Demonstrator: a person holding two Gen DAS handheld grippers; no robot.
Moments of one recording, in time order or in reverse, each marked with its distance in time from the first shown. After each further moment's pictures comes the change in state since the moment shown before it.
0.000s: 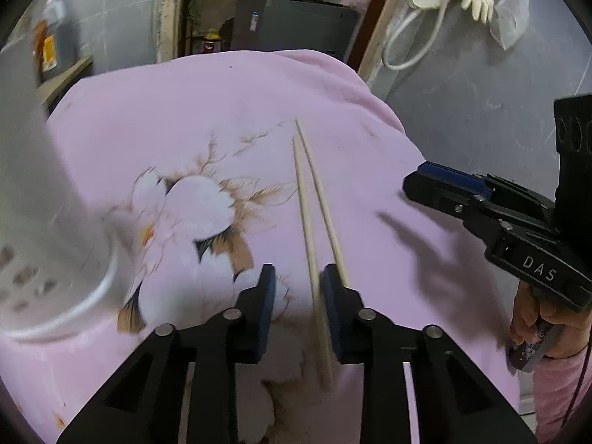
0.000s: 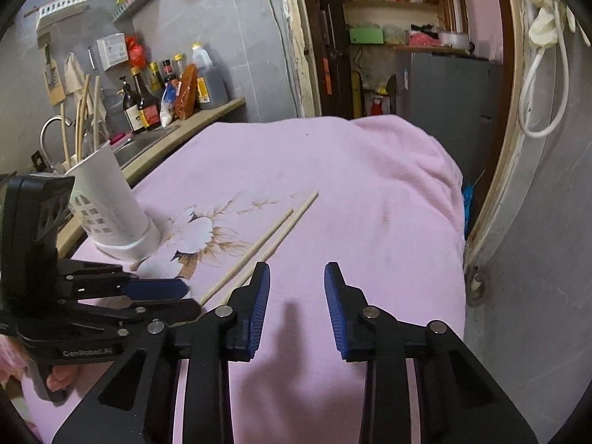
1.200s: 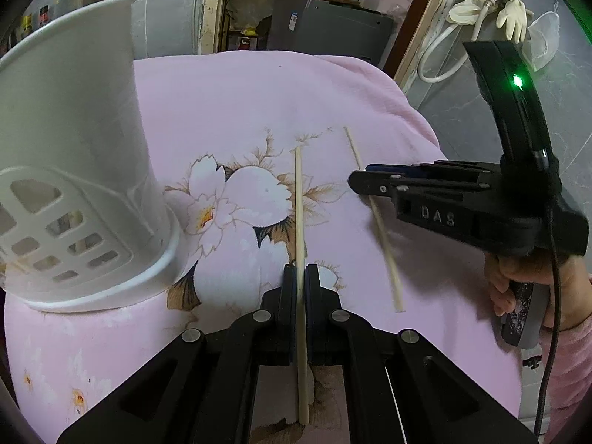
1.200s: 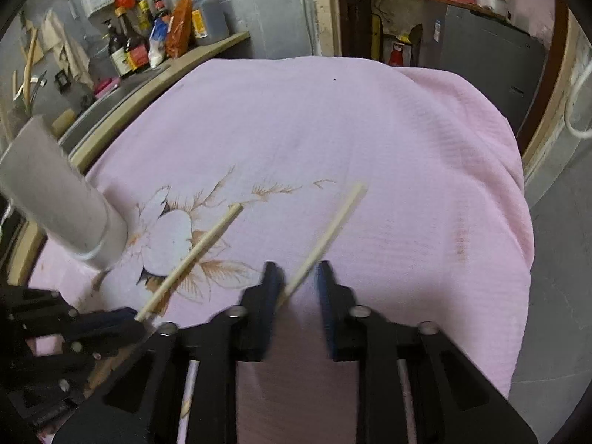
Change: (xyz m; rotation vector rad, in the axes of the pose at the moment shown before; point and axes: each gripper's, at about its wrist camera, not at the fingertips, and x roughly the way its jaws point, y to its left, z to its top) left arm -0.014 0.016 -0.011 -0.111 -0.013 0.082; right arm 0.080 0.013 0.037 -0.107 0.258 -0.007
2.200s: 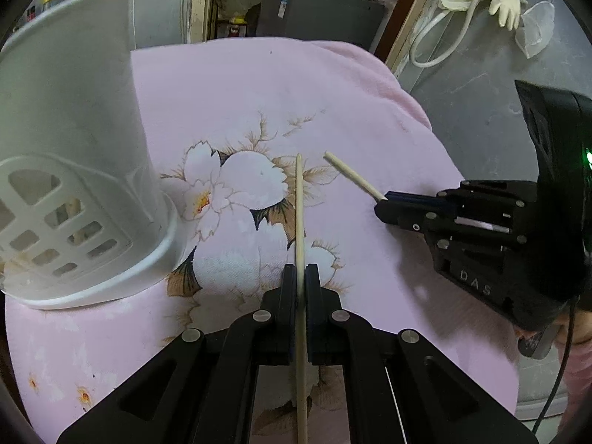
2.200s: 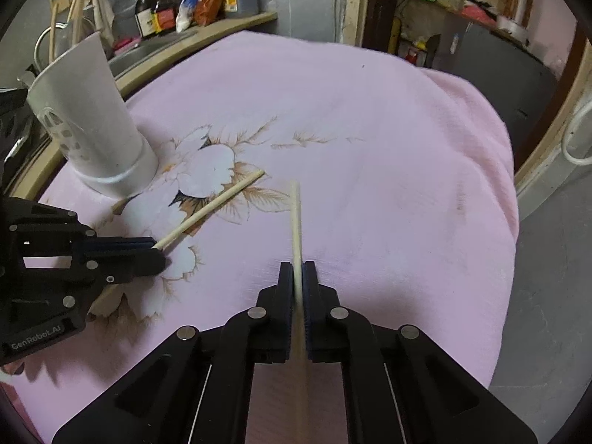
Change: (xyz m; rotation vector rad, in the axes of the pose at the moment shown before) left arm 0.000 0.001 -0.006 0.040 0.033 -0.026; right arm -0.021 0.034 -0.032 -0.092 0.022 -0.049
